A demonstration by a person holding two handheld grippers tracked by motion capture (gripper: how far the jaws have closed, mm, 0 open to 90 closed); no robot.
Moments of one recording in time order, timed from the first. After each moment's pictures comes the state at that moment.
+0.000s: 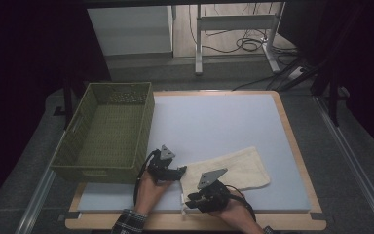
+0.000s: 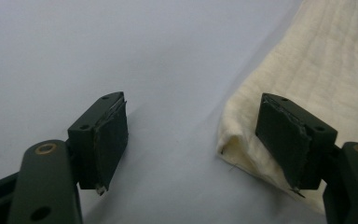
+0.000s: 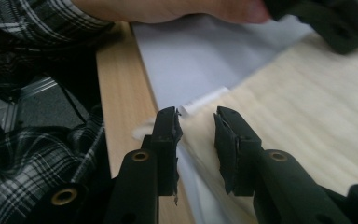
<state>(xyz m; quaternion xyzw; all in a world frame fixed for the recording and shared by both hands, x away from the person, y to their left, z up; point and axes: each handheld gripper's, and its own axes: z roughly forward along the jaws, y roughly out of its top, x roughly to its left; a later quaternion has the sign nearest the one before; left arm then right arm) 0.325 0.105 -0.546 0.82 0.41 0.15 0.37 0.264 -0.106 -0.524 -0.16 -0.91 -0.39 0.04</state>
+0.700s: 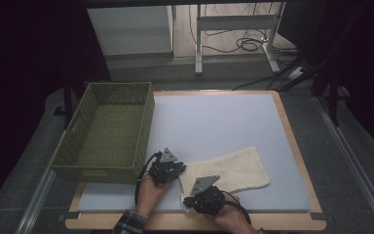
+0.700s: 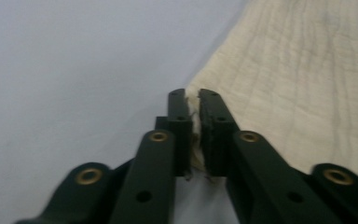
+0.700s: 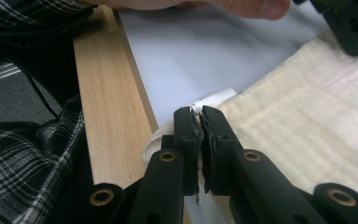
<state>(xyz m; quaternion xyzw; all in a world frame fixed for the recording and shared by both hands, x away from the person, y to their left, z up) 0.317 0.100 -0.545 0.83 0.37 0.11 0.40 0.252 -0.093 -0.530 -0.16 -0.92 -0.37 -0.02</state>
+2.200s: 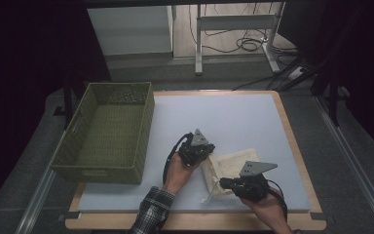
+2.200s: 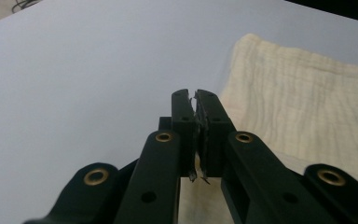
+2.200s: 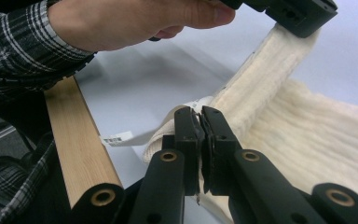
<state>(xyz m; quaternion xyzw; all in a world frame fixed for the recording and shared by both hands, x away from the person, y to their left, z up) 0.363 0.014 -0.499 0.84 0.28 0.15 0.45 0.273 -0.205 -0.488 -0.26 -0.85 -0.45 -0.06</state>
